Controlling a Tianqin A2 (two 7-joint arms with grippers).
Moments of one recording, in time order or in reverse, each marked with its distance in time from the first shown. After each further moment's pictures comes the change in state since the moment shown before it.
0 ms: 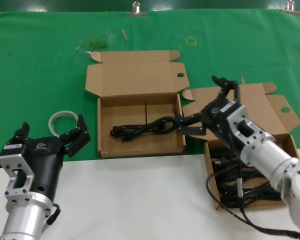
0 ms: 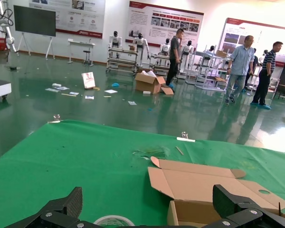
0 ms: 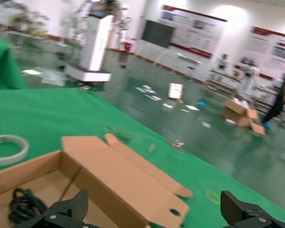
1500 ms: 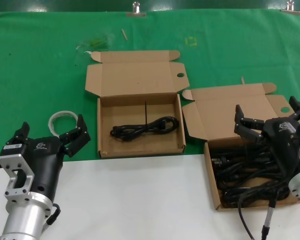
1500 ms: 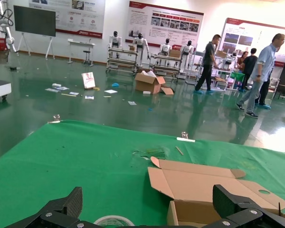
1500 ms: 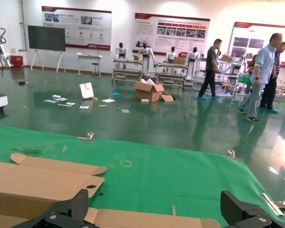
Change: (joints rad) left arm 0.000 0.000 0.000 0.000 0.000 0.000 0.000; right arm -0.350 0.016 0.194 0.304 0.171 0.302 0.168
